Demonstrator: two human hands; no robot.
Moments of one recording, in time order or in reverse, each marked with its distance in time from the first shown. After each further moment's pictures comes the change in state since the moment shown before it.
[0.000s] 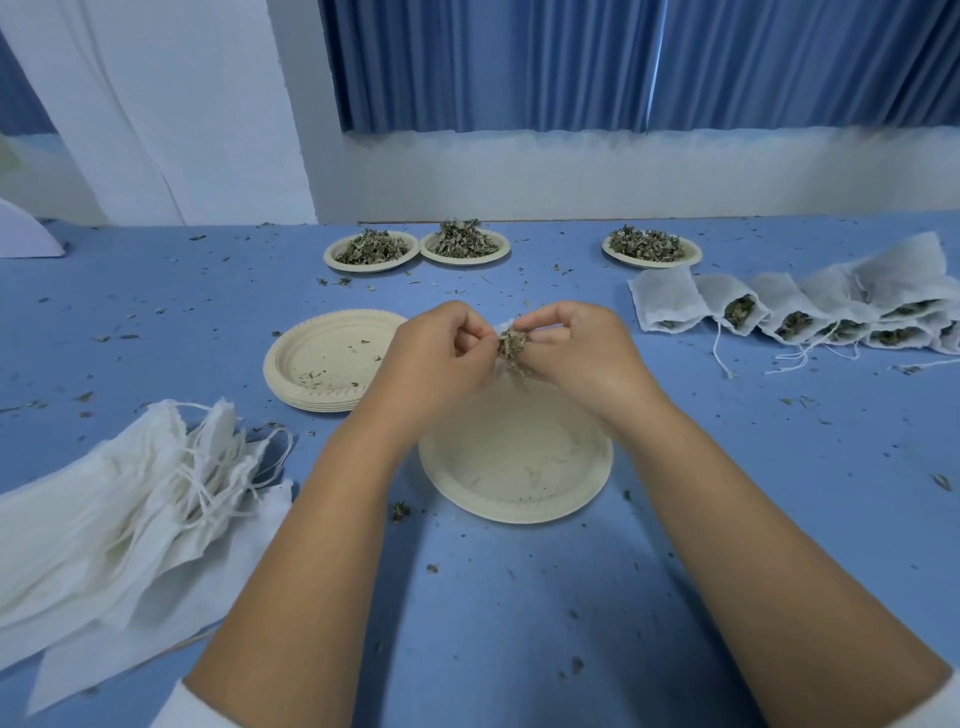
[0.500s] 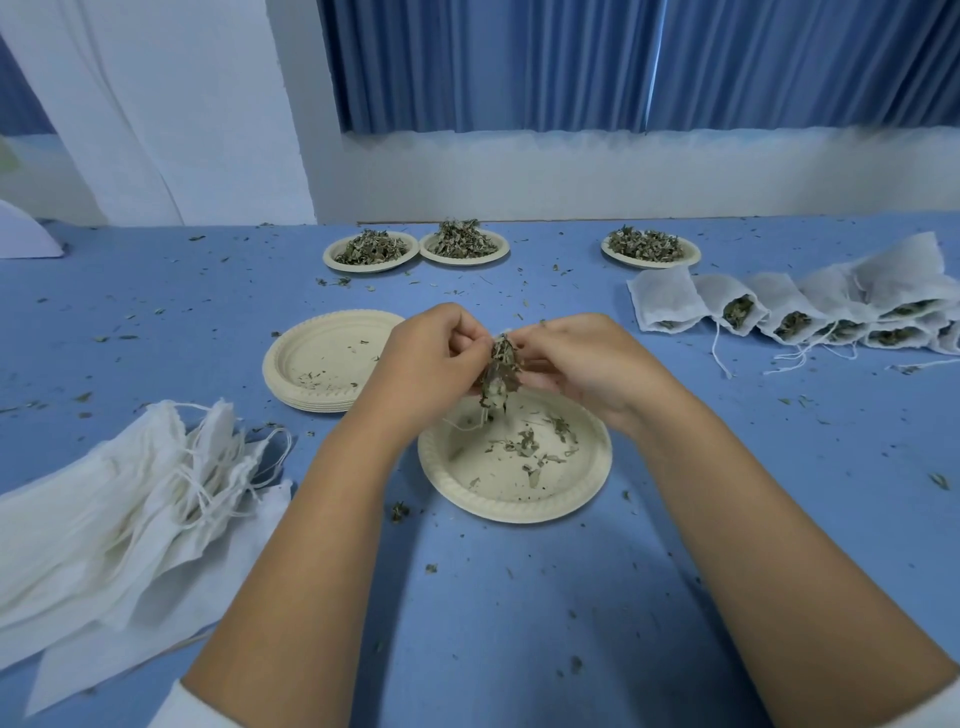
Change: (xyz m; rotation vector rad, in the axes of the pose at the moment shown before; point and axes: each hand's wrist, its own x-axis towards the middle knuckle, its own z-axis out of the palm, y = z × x) left_hand 0.000 0.001 -0.003 0.074 0.017 -0.007; right_hand 0.003 -0.002 -0.006 0.259 -0.208 0.166
